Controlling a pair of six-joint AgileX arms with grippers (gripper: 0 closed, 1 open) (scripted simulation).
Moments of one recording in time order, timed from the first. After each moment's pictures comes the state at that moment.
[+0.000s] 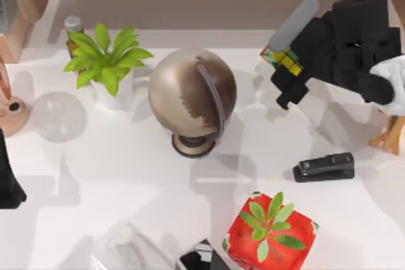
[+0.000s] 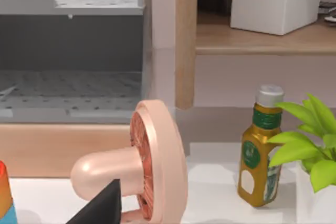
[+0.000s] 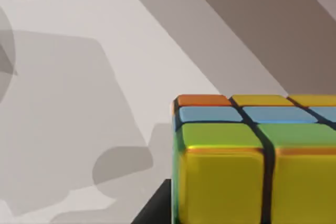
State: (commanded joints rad) left arm 0.00 0.00 0.00 0.00 0.00 0.00; right arm 0.37 1.93 1.04 0.30 -0.03 -0.57
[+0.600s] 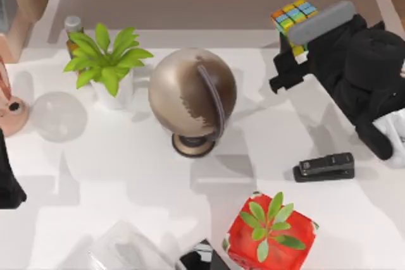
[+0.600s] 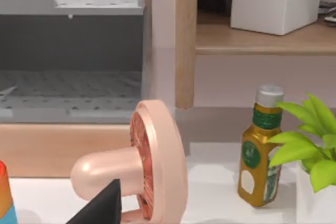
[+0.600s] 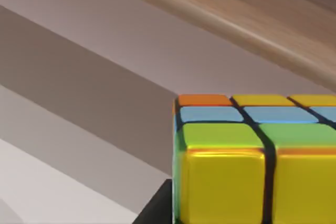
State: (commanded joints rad) left arm 0.00 0.00 0.00 0.00 0.00 0.00; right arm 0.39 1.96 0.81 0.98 0.13 -0.31
